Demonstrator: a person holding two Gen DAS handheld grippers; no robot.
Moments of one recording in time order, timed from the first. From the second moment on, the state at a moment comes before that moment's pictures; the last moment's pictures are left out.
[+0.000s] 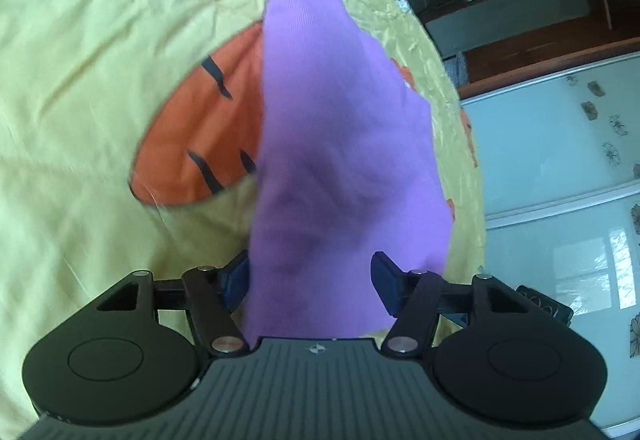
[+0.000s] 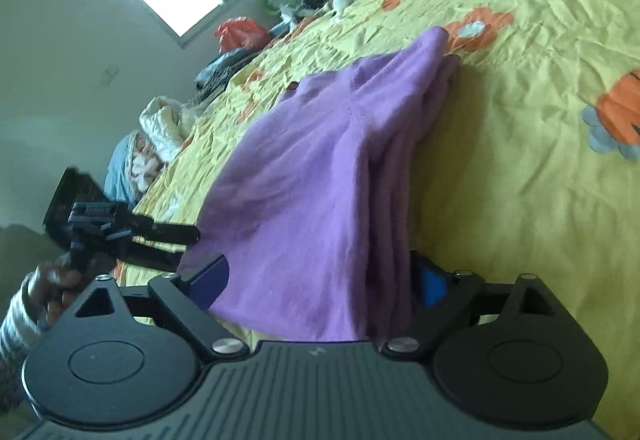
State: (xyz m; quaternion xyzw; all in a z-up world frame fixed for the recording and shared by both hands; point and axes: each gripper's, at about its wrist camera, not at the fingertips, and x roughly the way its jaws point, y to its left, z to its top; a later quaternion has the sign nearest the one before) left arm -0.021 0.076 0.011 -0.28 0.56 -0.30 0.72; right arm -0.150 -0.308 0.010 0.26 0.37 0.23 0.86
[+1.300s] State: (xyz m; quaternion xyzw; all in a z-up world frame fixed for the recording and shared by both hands) left arm 0.079 -0.051 0.020 0.02 0.41 -0.23 0.88; right arm -0.068 -0.218 0.026 -0.06 0.36 0.14 0.92
